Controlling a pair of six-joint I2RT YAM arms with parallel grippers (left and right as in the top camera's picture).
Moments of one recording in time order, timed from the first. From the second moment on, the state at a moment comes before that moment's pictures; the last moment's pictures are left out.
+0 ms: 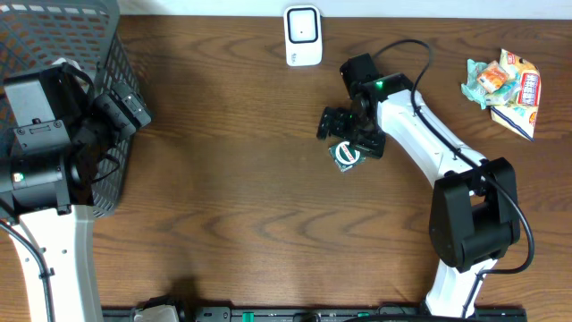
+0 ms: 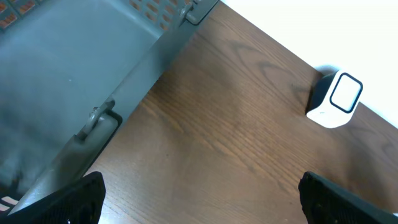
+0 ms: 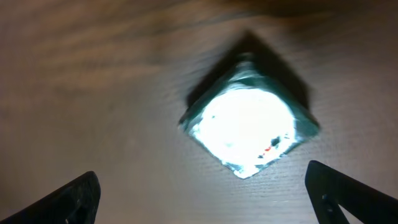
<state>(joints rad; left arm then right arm) 0.21 1.23 1.46 -1.02 0.09 -0.41 0.36 1.99 1.54 -0.97 -0.15 0.75</state>
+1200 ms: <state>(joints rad) 0.21 1.23 1.46 -1.02 0.09 -0.41 0.38 1.96 1.26 -0.64 -0.06 1.05</state>
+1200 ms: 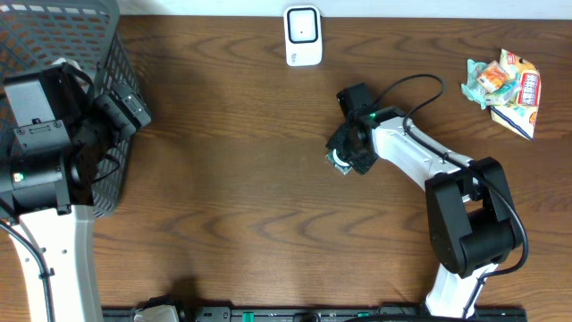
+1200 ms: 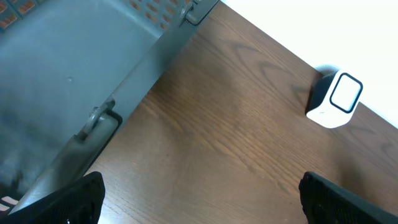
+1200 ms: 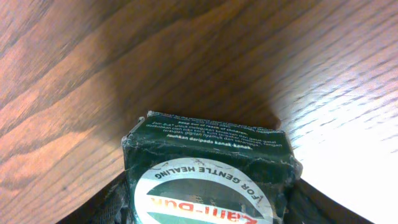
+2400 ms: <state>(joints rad) 0.21 1.23 1.46 -1.02 0.09 -0.41 0.42 1.99 1.33 -0.66 0.00 0.70</state>
